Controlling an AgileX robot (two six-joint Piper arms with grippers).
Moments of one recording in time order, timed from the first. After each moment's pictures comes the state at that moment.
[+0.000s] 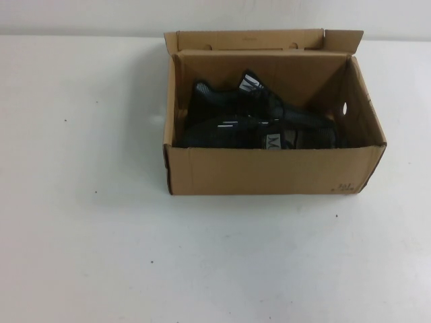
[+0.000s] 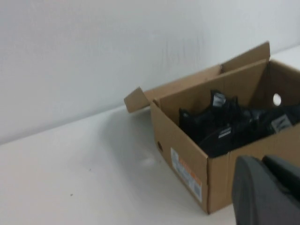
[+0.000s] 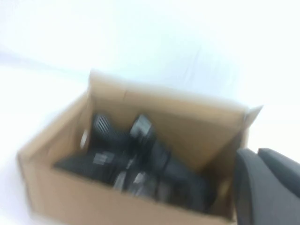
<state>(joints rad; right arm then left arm) 0.27 0.65 -0.66 0.50 0.26 -0.46 -0.08 0.34 -0.68 -0.54 0.68 0.71</state>
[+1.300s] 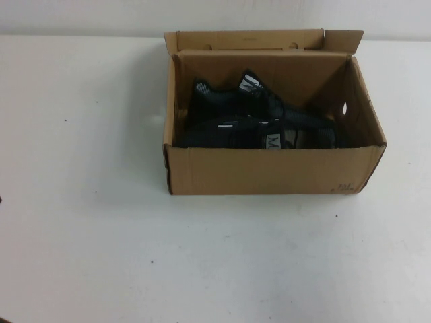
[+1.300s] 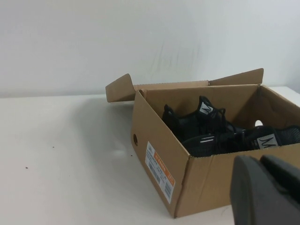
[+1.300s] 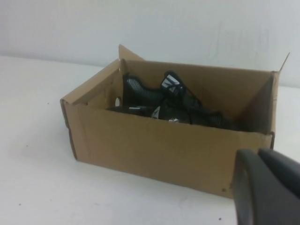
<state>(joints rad) 0.27 0.15 -0.27 0.61 0.32 -0.48 -0.08 0.34 -0.45 -0.89 0.45 0.80</state>
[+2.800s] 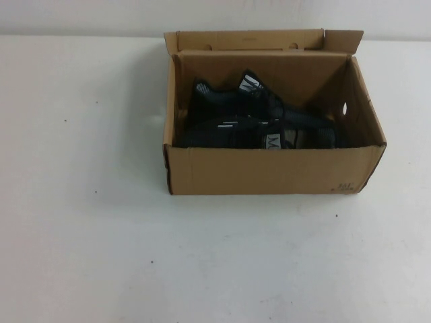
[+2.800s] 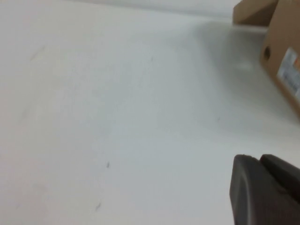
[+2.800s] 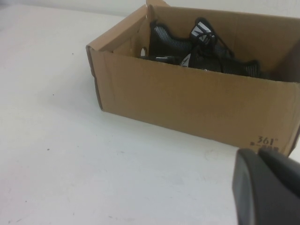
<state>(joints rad) 0.27 0.15 -0.27 0.61 0.49 -0.48 -0.08 -0.01 -0.06 -0.05 0.39 -0.03</state>
